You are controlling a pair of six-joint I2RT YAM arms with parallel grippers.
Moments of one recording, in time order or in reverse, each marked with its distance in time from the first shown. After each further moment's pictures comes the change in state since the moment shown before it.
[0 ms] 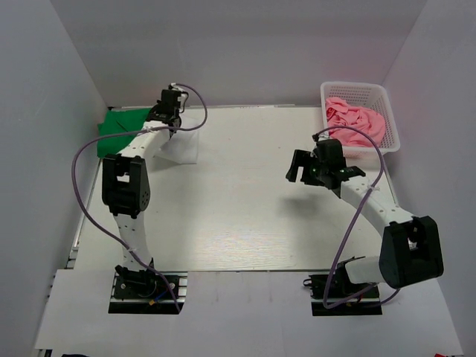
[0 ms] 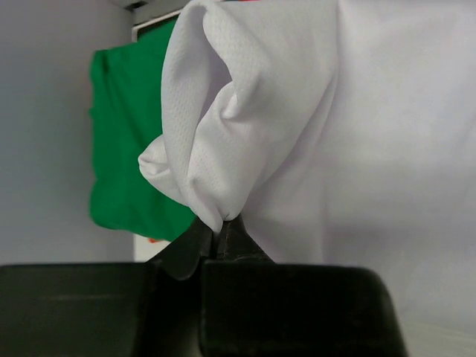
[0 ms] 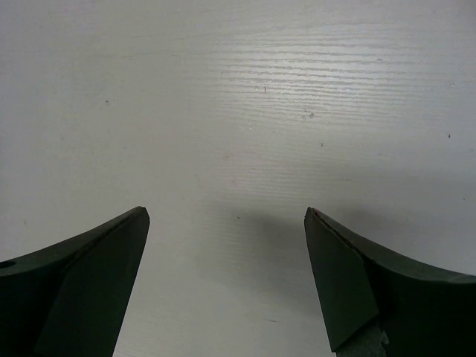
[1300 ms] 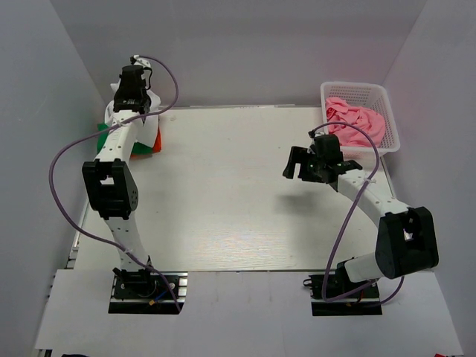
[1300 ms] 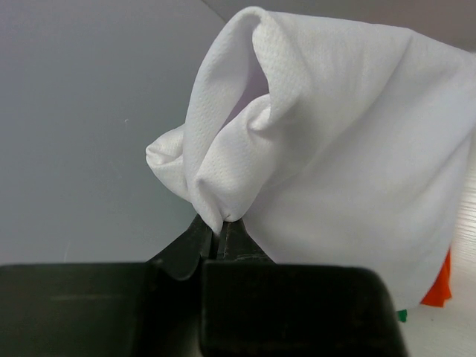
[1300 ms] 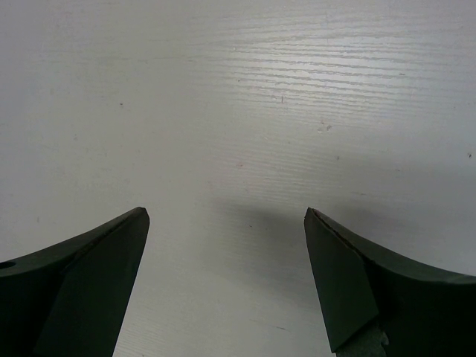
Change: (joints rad) left arm 0.188 -0.069 0.182 0.052 -0.018 0.181; right arm -0.002 0.076 0.074 -0.017 -0.051 -0.008
